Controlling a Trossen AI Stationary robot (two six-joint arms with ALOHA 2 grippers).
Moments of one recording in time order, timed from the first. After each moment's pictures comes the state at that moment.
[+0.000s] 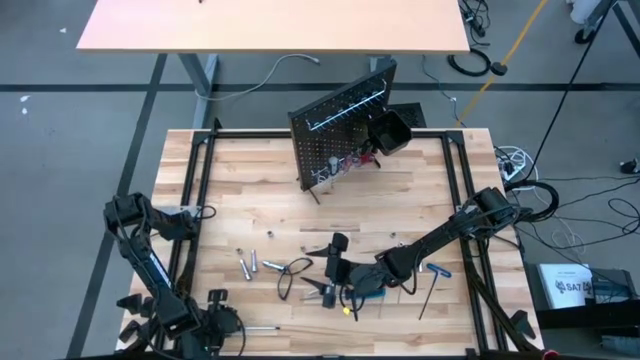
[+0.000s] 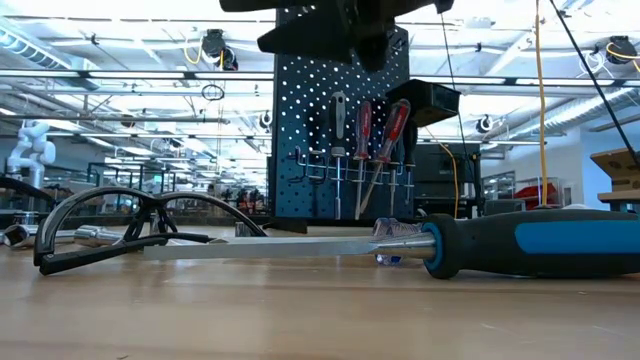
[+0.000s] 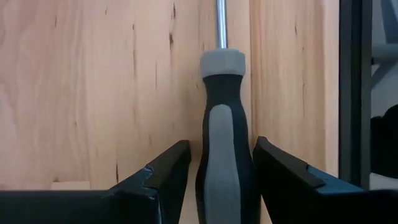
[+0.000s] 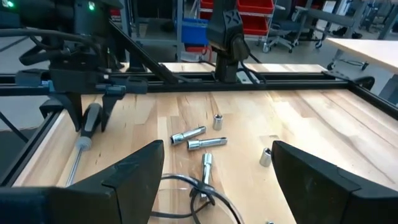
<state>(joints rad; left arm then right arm) -1.15 1.76 0.91 -0.50 -0.21 -1.12 0.45 1.92 1.14 0.51 0.63 0.16</state>
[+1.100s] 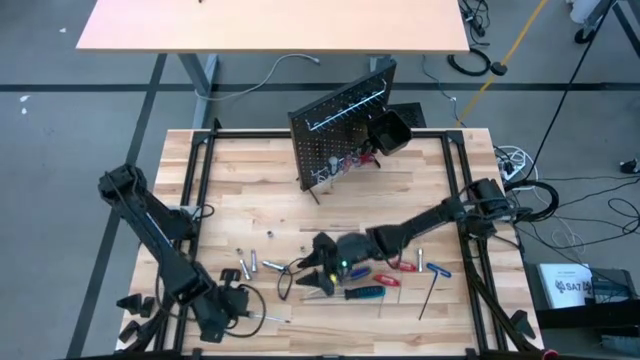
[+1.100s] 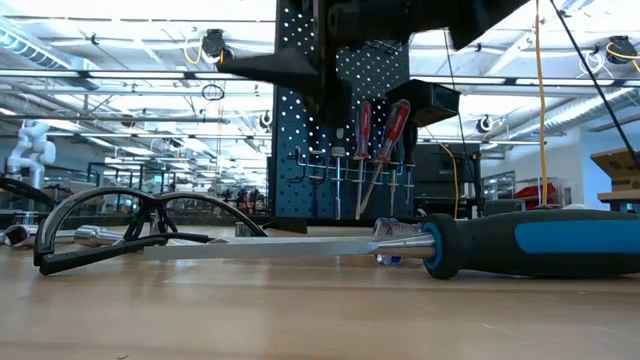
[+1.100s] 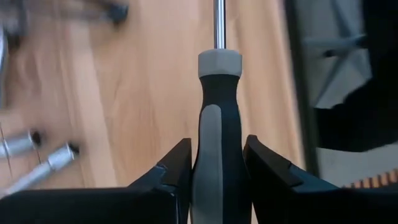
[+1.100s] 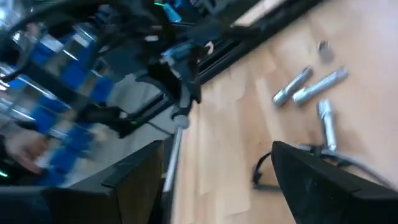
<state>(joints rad) -0.90 1.44 0.96 -0.67 -0.06 -0.74 0.27 1.91 1.14 0.51 -0.05 0.79</state>
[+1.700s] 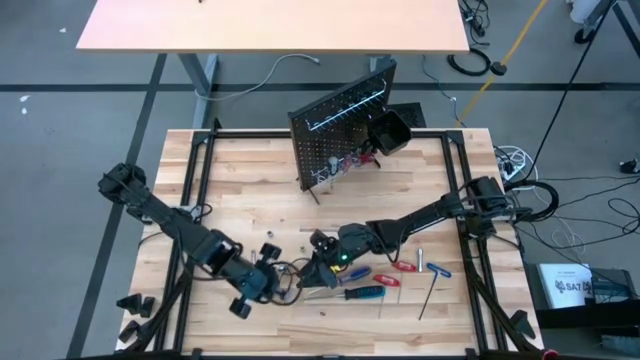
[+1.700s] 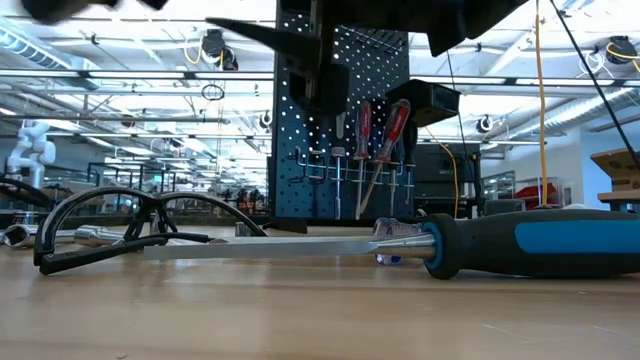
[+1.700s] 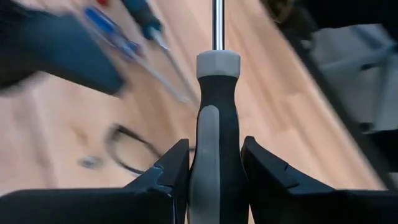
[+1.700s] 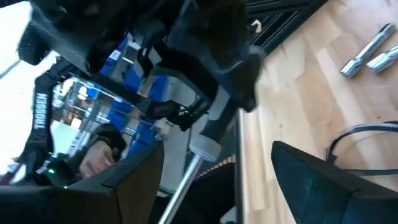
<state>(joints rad) -0.59 1.44 1.14 -0.67 -0.09 -0.07 0.24 1.91 1.14 0.62 -0.27 1.02</state>
